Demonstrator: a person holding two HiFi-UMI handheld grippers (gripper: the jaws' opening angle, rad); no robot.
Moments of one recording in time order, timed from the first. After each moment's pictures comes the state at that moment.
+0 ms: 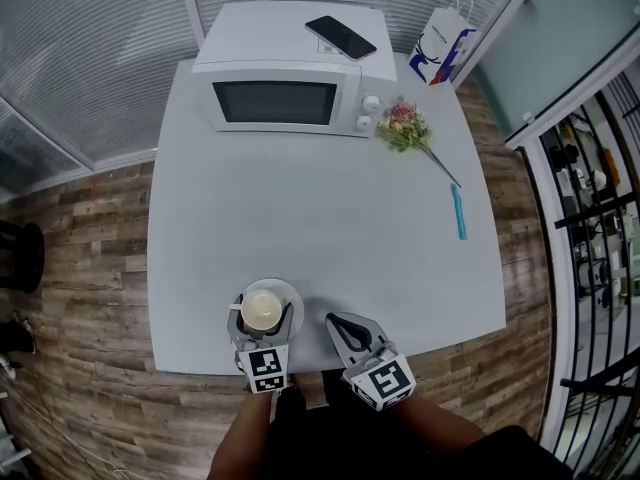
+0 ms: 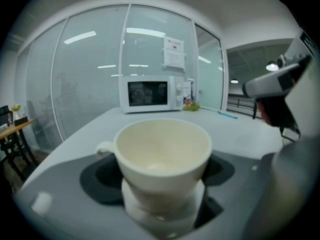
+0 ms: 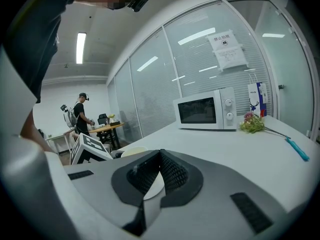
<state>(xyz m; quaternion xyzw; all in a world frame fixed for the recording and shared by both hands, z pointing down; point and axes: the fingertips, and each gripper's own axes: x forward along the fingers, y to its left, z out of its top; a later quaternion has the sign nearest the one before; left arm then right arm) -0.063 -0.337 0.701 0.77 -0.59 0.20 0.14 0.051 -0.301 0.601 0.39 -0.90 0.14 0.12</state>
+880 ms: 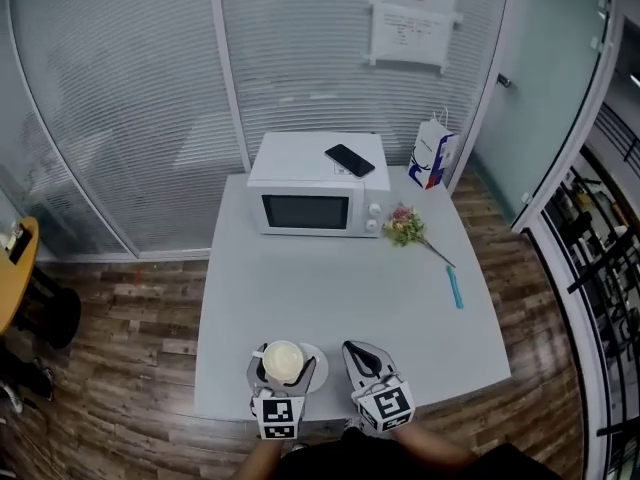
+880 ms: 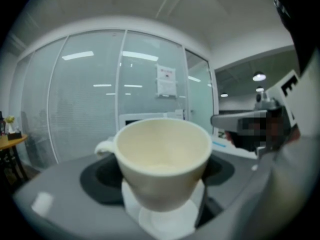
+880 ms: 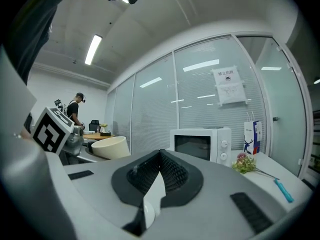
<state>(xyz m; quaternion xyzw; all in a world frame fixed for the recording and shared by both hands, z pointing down) -0.069 -0.317 0.545 0.81 -0.58 0.12 0.06 0.042 -0.317 0.506 0.44 -0.89 0.02 0.05</state>
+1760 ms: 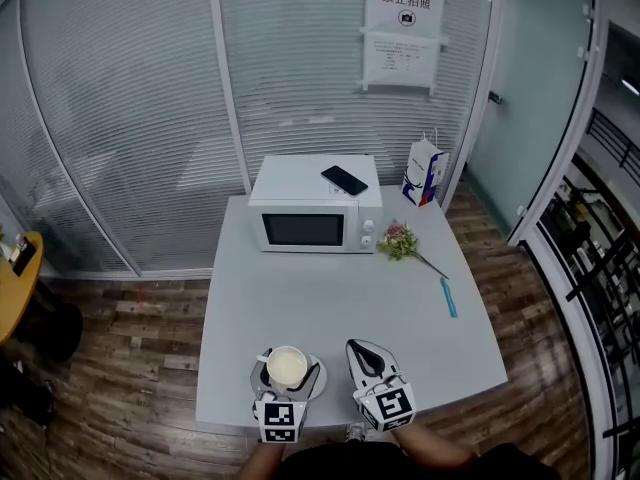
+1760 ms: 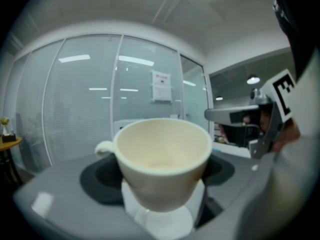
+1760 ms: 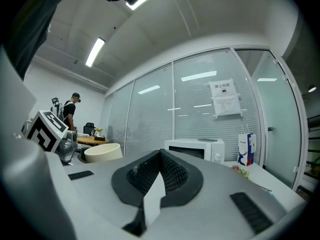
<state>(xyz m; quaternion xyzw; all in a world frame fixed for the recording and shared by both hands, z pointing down) -0.057 -0.312 0.514 0.82 -0.56 0.11 0.04 0.053 -0.318 0.459 0.47 -0.88 -0.02 0.02</state>
